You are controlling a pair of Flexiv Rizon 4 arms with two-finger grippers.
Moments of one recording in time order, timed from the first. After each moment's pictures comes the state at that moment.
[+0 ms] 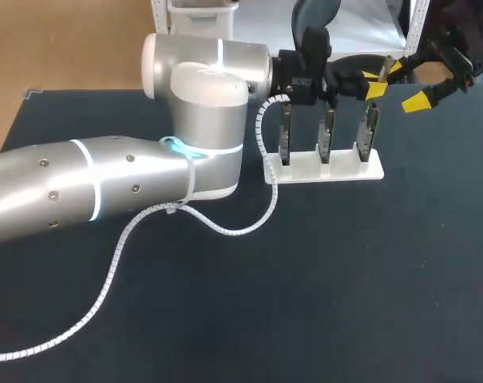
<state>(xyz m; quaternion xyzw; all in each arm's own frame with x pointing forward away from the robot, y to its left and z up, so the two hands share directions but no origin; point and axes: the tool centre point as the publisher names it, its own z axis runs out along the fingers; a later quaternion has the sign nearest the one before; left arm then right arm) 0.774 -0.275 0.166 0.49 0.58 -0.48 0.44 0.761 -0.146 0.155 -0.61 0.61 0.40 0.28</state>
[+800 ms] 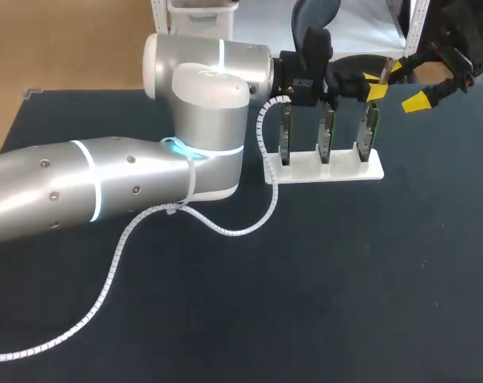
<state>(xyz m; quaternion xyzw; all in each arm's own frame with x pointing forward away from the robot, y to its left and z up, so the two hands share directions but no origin) 0.772 -0.276 0.163 0.49 0.58 -0.48 0.44 0.761 -0.146 0.155 -0.61 0.61 0.40 0.28</state>
